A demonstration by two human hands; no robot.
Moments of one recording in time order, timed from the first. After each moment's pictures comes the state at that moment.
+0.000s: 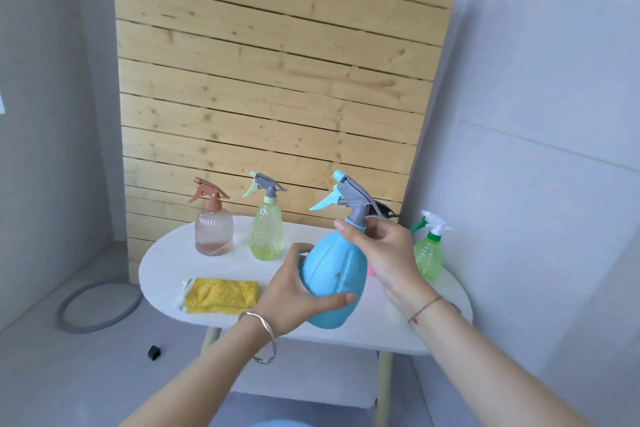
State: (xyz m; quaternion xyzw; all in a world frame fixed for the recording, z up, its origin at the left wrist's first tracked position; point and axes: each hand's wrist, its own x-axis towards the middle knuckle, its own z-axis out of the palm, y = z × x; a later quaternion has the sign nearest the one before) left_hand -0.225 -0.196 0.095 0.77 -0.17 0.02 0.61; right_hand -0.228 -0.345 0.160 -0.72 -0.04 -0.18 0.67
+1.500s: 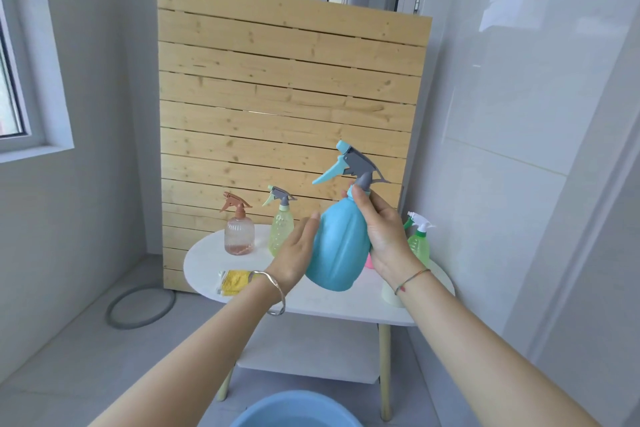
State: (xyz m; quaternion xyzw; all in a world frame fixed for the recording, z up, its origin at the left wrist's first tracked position) left_hand -0.338 -0.182 0.190 0.71 -0.15 0.00 0.69; right_hand -0.328 -0.319 0.221 -0.59 -0.08 -0.13 0.79
